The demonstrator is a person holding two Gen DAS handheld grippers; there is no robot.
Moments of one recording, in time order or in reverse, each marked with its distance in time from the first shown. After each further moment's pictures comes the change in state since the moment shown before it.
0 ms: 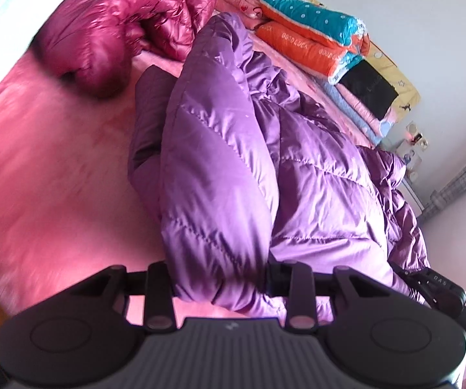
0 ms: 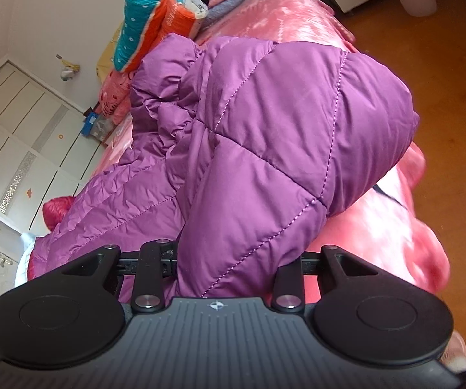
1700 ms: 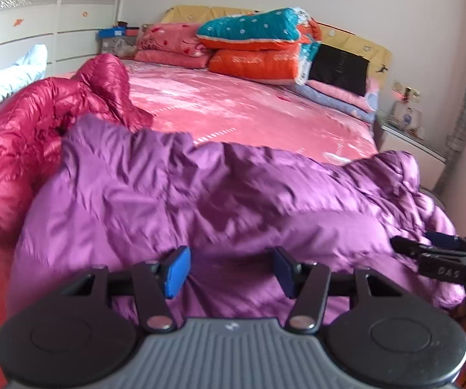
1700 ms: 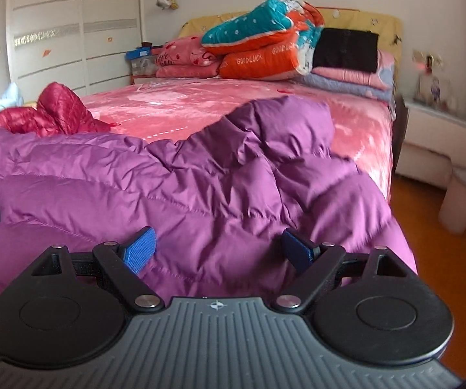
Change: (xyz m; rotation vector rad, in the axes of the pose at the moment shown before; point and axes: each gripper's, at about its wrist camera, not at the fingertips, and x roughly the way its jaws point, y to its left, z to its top) left arm 0.088 -0.092 0.045 0.407 -0.173 0.124; right arm 0.202 0.125 0.088 -0.841 -0.097 -0.147
